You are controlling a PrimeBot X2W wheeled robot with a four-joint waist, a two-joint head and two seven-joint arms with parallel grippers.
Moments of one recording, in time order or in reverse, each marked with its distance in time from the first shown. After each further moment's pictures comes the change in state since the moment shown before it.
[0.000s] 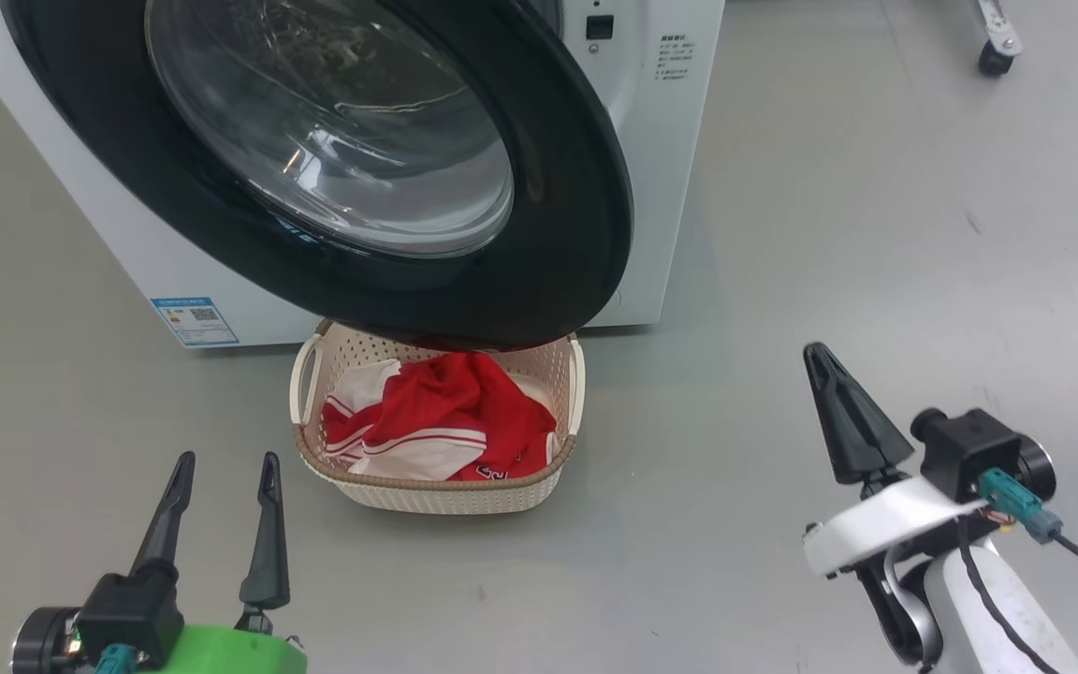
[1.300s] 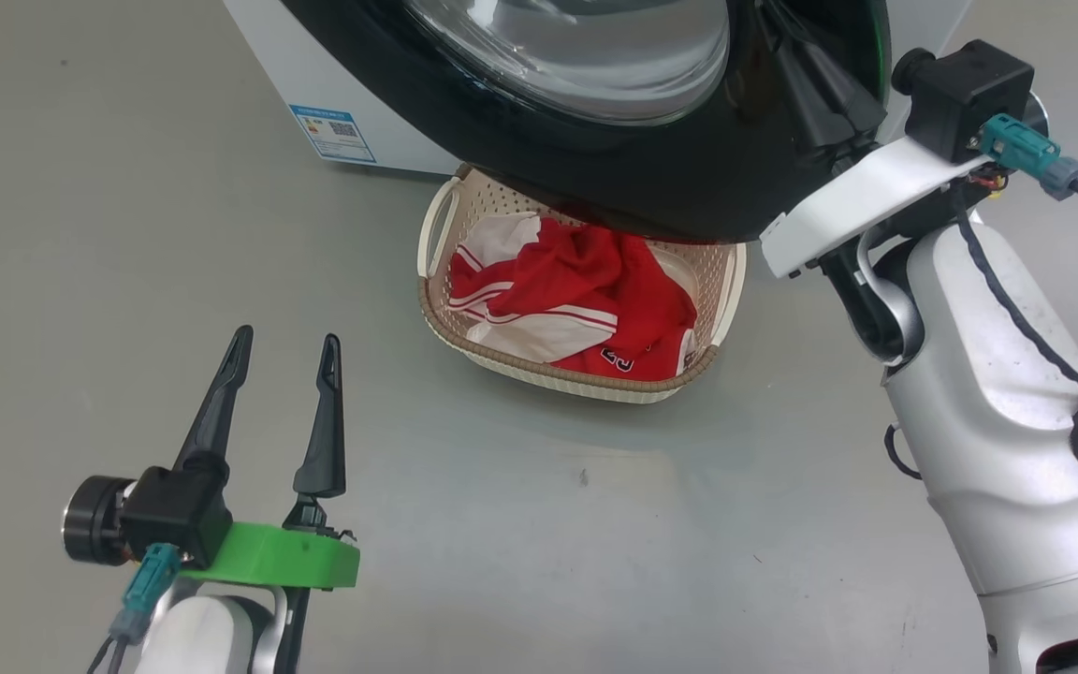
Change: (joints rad) left arm -0.216 -0.061 -0.067 0.024 0.029 -0.044 -0.012; right arm -0.642 0.026 0.093 0.227 0.062 0.040 0.078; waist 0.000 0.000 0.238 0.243
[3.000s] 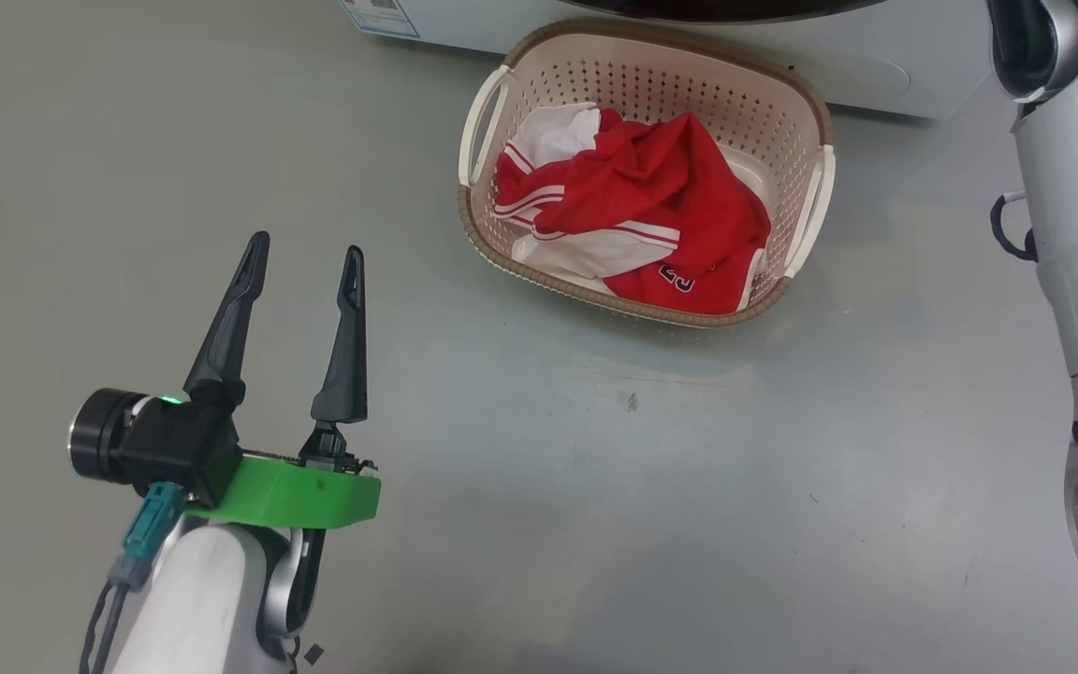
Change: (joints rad) left arm -0.129 -0.027 -0.021 -0.028 -0.001 -0.018 0.000; right arm -0.450 -0.056 -0.103 0.338 0.019 -0.027 -0.040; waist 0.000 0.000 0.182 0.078
